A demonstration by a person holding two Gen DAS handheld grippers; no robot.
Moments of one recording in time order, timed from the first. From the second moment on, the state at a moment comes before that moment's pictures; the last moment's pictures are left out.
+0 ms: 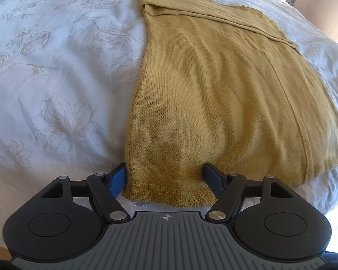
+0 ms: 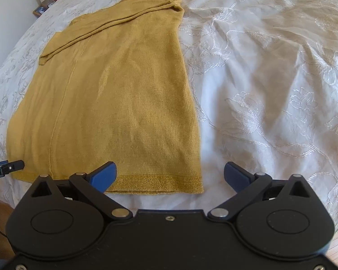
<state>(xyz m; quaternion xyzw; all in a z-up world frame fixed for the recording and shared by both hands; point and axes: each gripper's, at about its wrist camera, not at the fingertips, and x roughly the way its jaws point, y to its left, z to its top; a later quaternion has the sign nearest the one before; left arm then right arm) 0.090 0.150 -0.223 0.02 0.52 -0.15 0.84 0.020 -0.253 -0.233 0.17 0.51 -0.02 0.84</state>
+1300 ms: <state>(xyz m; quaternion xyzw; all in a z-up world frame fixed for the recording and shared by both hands) 0.125 0.144 -0.148 -0.09 0.48 -0.15 0.86 0.041 -0.324 -0.177 0.29 0.46 0.11 0.83</state>
